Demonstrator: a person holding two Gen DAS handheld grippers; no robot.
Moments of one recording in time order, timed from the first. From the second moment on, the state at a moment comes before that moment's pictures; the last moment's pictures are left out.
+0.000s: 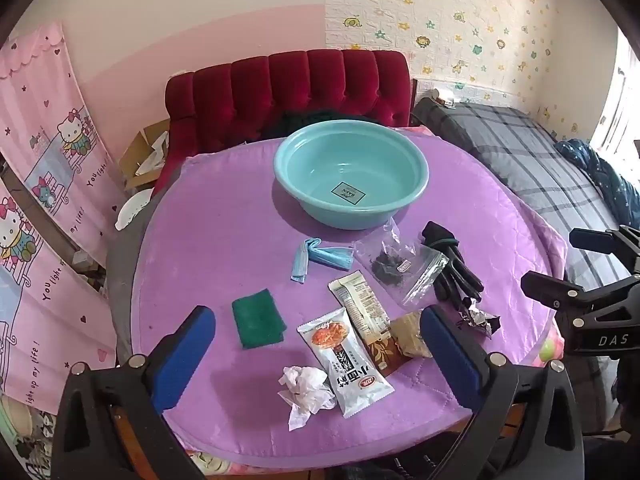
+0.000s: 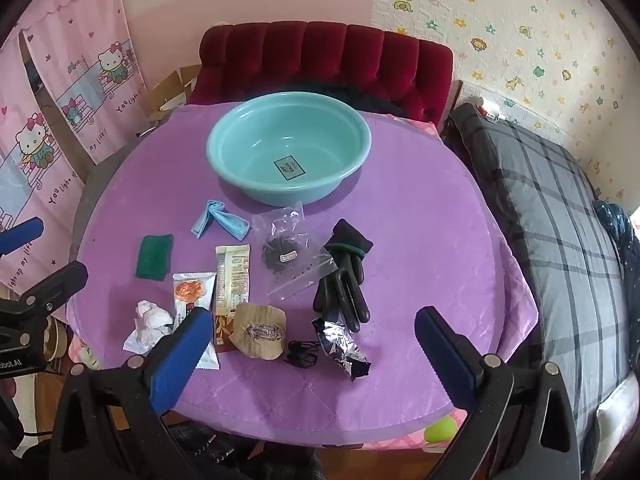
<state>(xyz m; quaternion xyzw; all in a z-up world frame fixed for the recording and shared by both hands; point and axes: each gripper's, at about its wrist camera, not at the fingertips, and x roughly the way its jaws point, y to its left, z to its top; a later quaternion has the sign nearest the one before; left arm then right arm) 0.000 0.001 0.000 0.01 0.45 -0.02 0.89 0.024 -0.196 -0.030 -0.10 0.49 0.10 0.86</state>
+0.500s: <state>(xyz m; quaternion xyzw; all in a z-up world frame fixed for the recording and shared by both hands) -0.002 -0.001 0.006 0.02 0.45 -0.01 0.89 0.020 -0.197 -0.018 -0.09 0.48 0.11 0.87</state>
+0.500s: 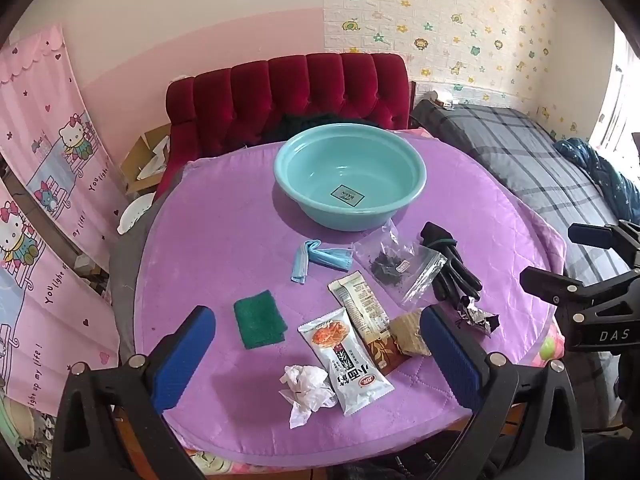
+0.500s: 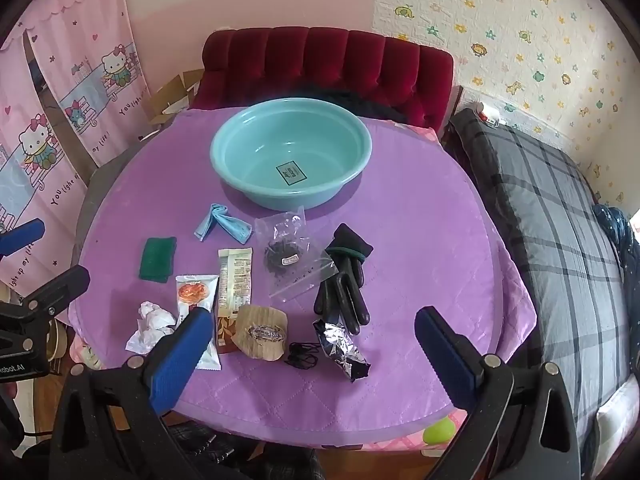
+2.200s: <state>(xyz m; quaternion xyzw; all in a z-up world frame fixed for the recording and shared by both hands) -0.009 0.006 0.000 0.02 0.45 0.00 0.89 0.018 -0.194 -0.018 -0.10 0.47 0.12 0.87</state>
